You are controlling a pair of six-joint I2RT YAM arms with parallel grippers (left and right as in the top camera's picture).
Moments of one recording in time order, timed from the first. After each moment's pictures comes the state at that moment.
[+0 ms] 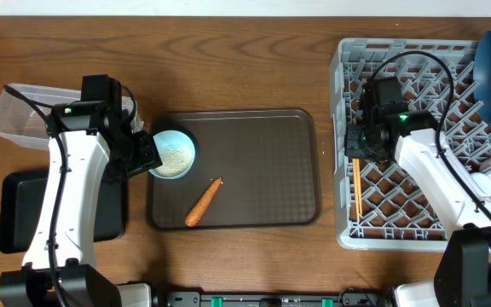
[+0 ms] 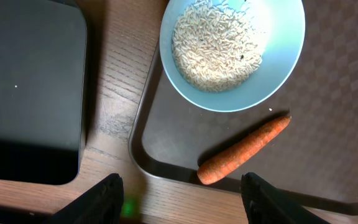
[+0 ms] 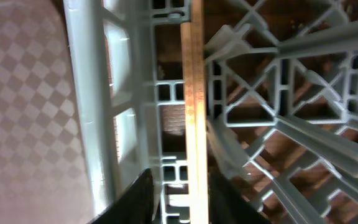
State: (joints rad) left arm 0.08 1.50 1.28 -1.28 0.09 -0.30; right arm 0.18 1.62 1.13 -0.79 0.02 0.28
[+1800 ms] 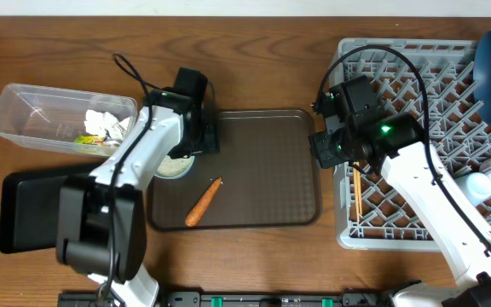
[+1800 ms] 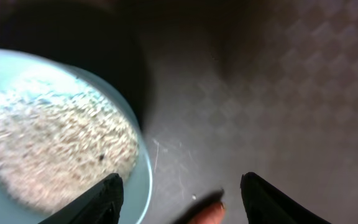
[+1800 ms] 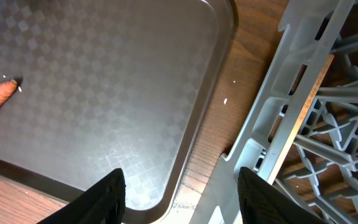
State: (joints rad) left arm -0.25 1.83 1.28 -0.90 0.06 -0.38; right arm 0.40 1.50 1.25 -0.93 -0.07 0.08
